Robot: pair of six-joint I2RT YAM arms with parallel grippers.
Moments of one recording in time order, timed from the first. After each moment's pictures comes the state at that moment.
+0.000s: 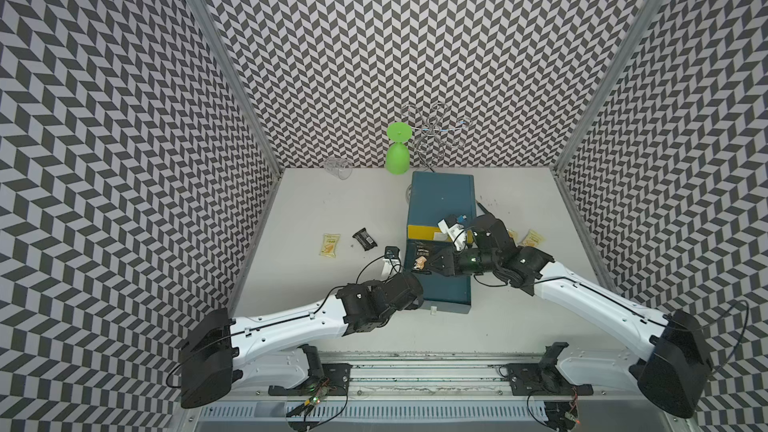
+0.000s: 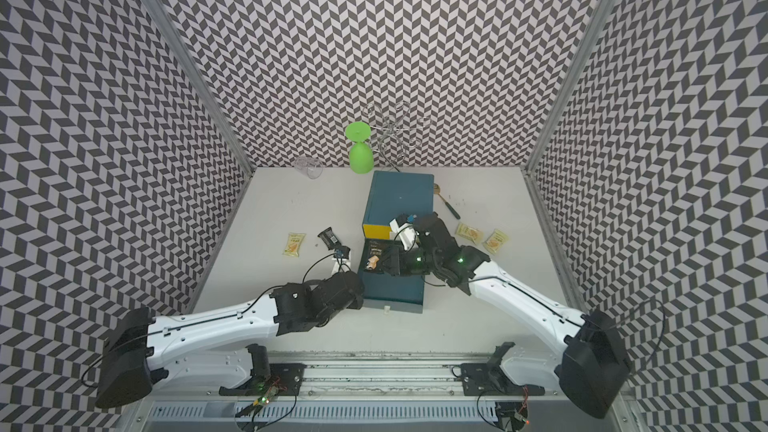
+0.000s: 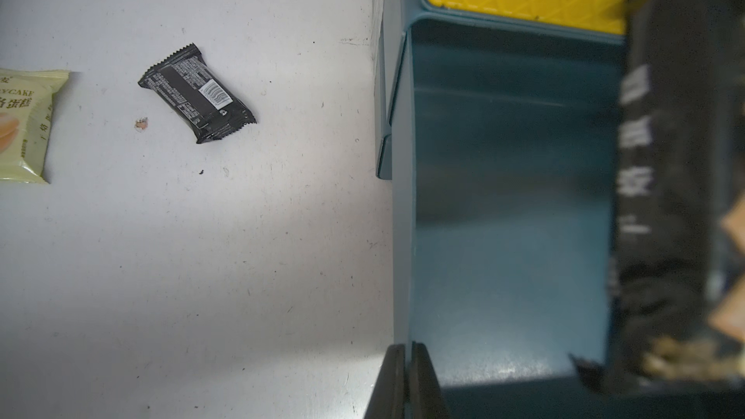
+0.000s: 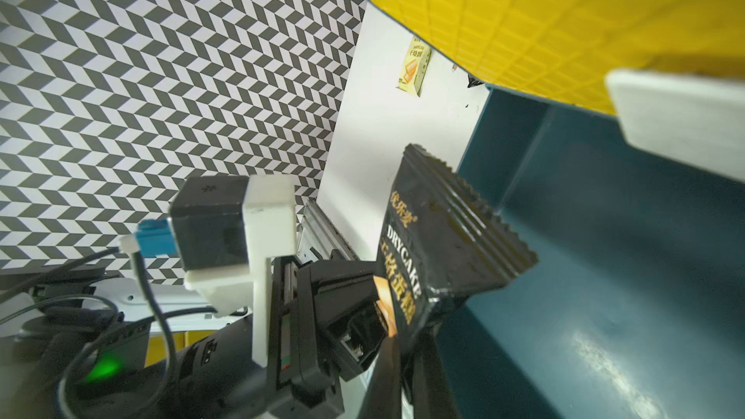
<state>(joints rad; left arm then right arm) -1.14 1.18 0.77 -0.50 -0.52 -0.86 0.69 1.23 0.92 -0.34 -0.53 0.70</state>
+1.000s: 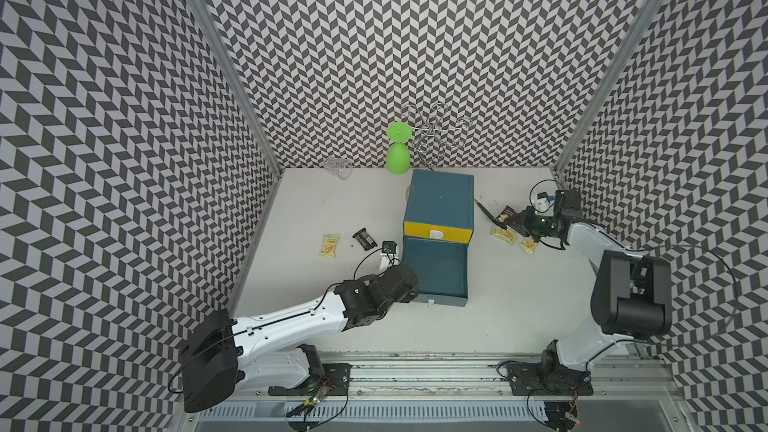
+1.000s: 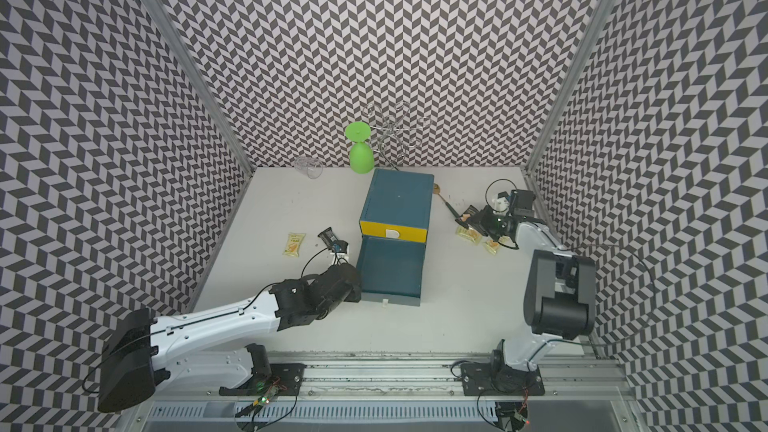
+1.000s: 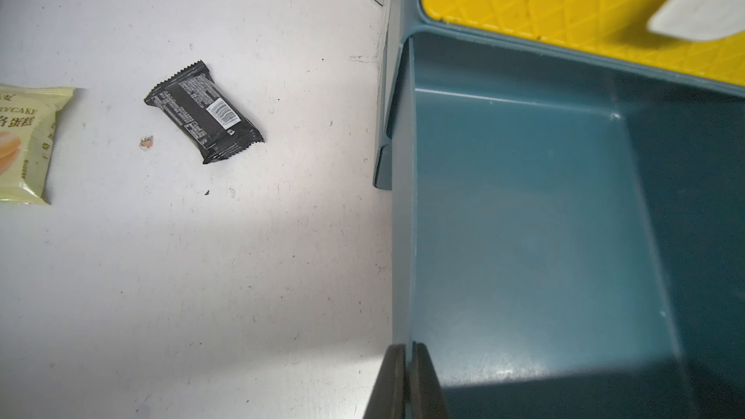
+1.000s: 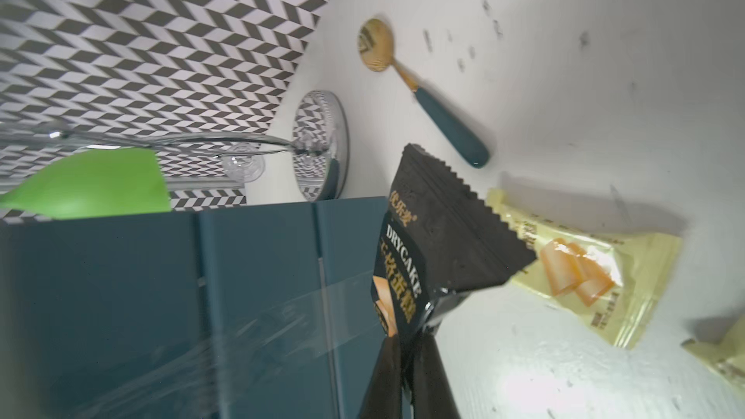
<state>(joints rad) -1.06 1.19 0.75 -0.42 -0.48 -0.80 -0.19 1.70 1.03 -0.26 -0.71 0.56</state>
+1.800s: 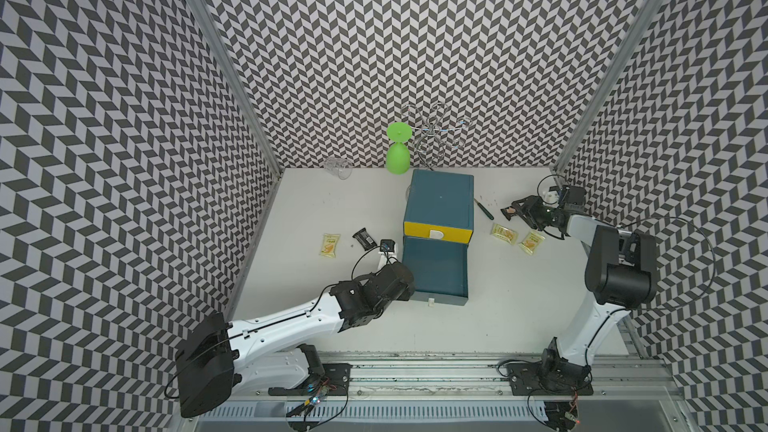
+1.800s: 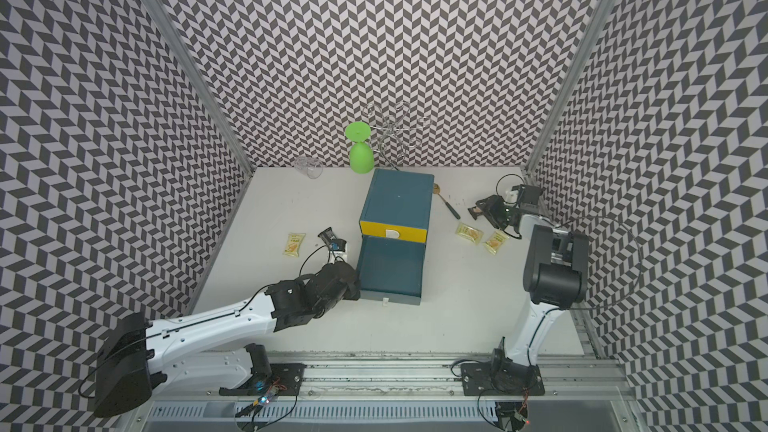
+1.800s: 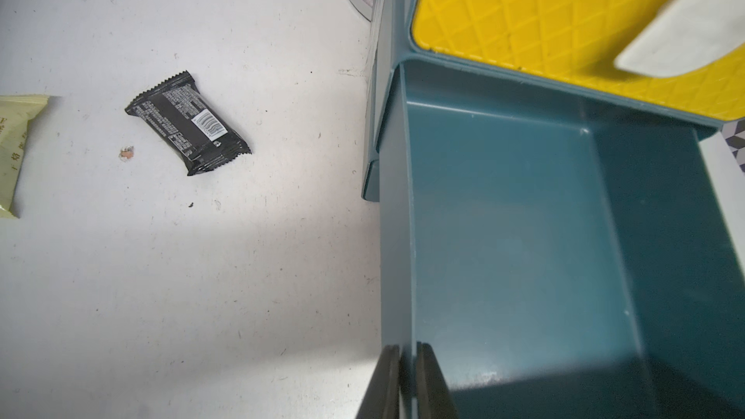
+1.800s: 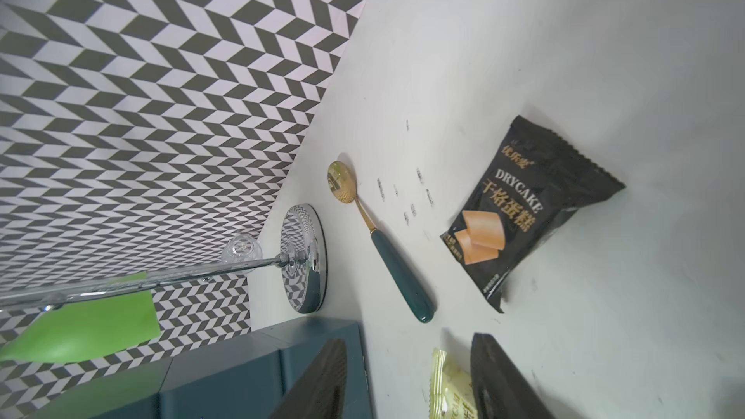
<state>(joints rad) -1.03 1.15 0.71 -0.34 -0.45 -0.78 -0.27 1.88 1.16 -0.04 -0.68 0.68</state>
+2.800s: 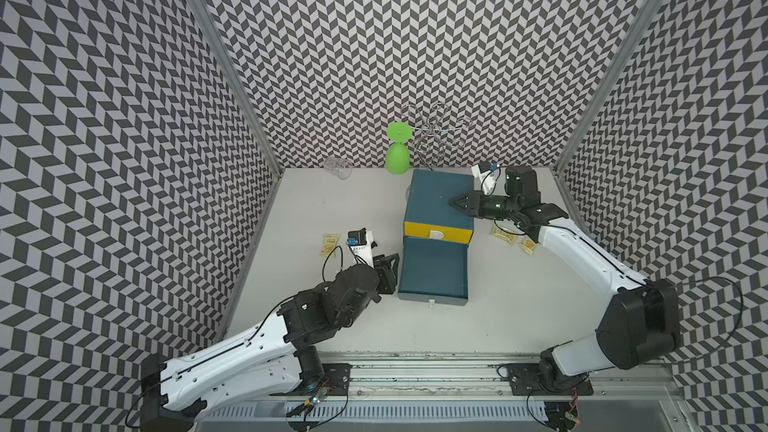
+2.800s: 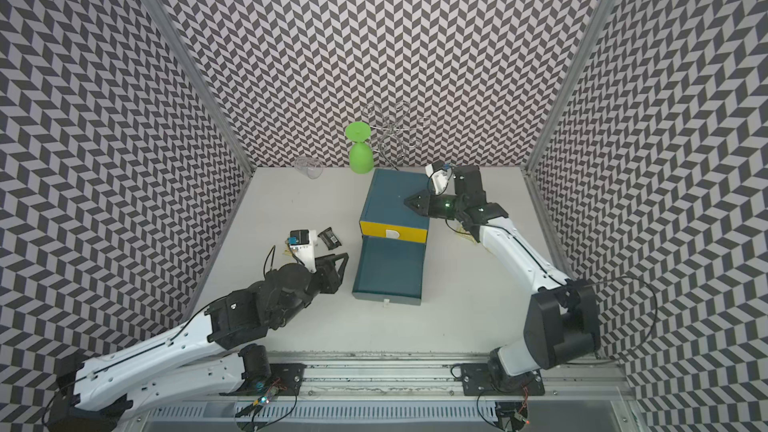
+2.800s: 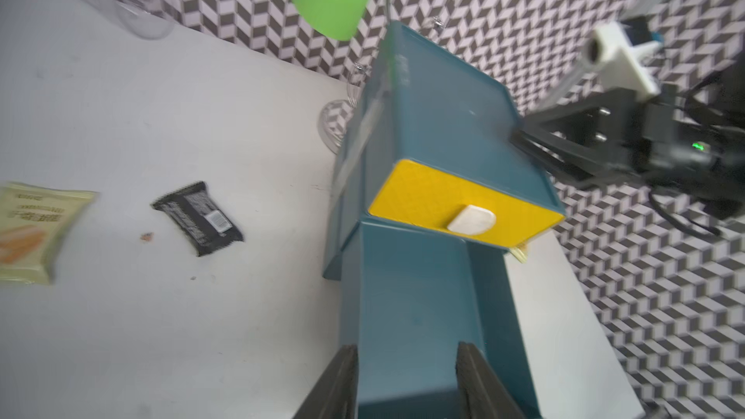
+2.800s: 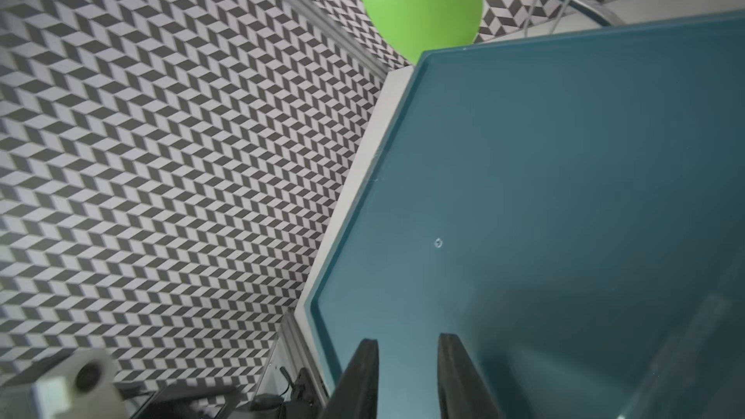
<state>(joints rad) -1.15 0.79 0.75 -0.41 -0.53 -0.83 0.29 1.51 1.23 -0.27 -0.67 0.47</state>
